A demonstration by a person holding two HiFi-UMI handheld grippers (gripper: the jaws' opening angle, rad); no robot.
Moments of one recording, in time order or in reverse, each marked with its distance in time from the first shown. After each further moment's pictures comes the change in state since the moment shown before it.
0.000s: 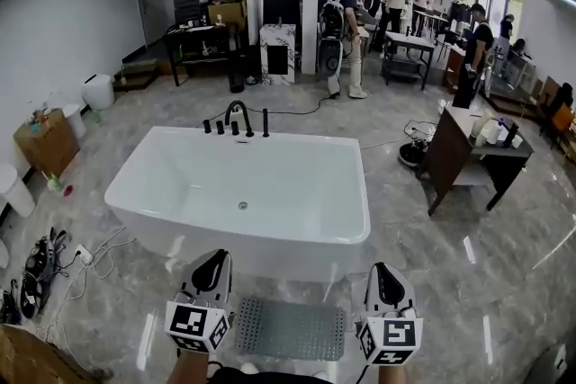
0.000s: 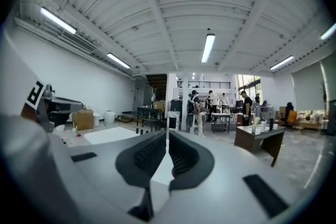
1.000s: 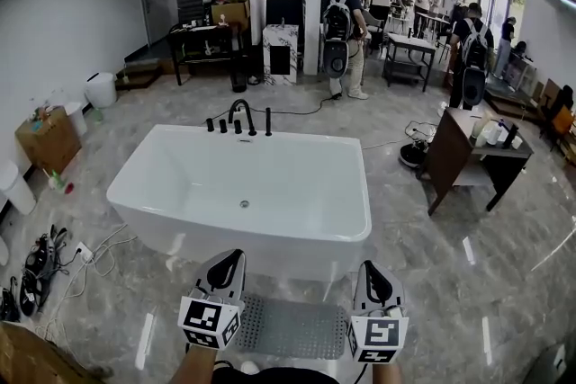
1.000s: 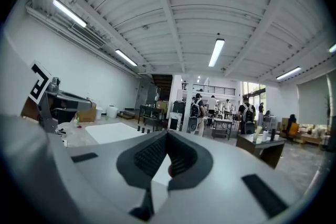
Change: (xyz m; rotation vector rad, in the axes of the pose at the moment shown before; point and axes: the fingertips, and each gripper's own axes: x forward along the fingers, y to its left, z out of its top) left arm -0.001 -0.019 -0.016 0.002 0.025 -0.057; right arm -0.003 0.034 -0.002 -0.099 -0.015 0.021
